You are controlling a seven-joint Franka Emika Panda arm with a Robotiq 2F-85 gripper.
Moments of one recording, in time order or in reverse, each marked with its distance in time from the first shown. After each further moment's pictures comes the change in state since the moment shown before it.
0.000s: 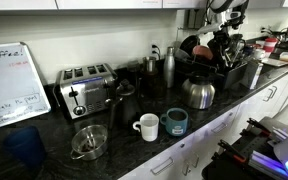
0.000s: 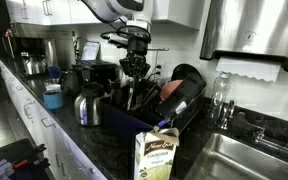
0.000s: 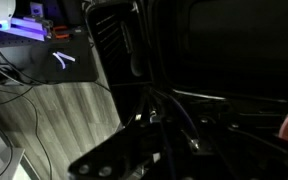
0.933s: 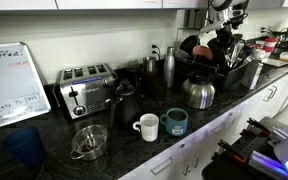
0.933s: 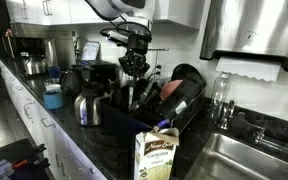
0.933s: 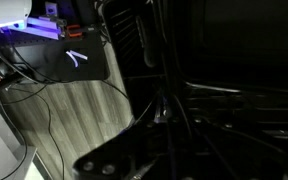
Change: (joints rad) arm 0.000 -0.004 -0.015 0.016 0.002 -0.061 -0.003
